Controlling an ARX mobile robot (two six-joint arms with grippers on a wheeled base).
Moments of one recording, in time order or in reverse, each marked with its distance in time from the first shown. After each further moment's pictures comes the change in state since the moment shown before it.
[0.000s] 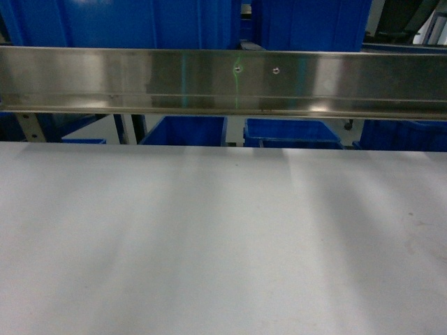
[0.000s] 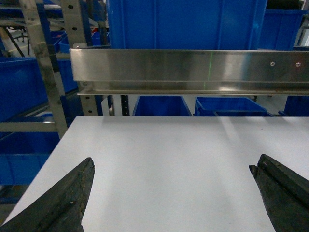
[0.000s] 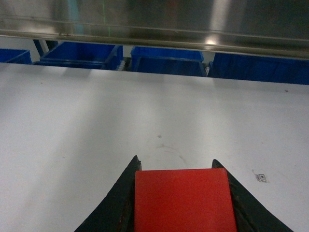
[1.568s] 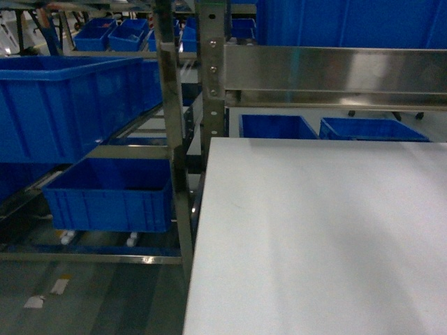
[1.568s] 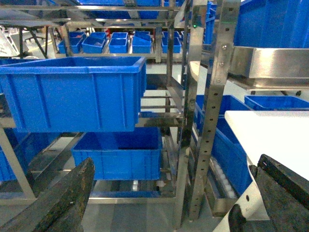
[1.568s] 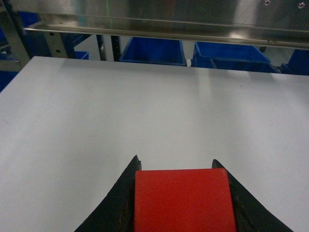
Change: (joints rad) left arm 0.000 0.000 0.000 0.000 0.001 0.000; right arm 0.000 0.002 0.000 0.002 0.001 0.000
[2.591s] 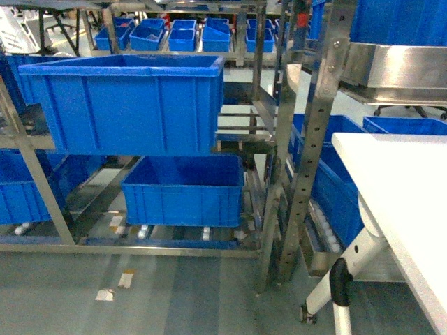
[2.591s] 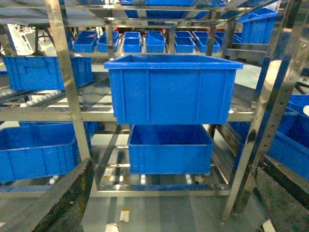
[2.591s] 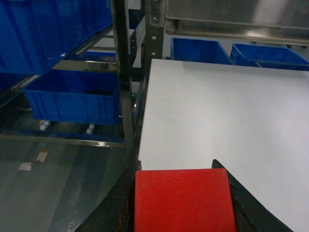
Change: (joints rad) left arm 0.000 0.000 0.000 0.001 -0.001 0.000; right arm 0.000 -0.004 0.000 0.002 -0.001 0.000
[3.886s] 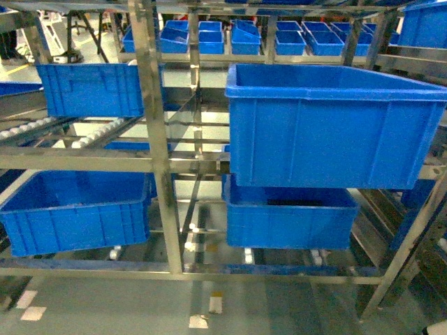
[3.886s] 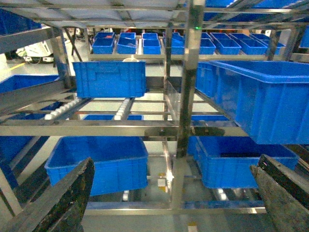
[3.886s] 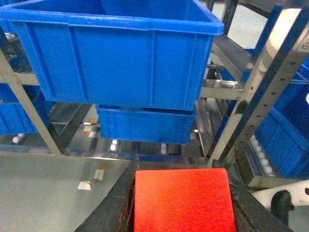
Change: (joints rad) left arm 0.000 0.000 0.000 0.000 0.000 0.000; right arm 0.000 0.002 0.000 -0.004 0.000 0.000
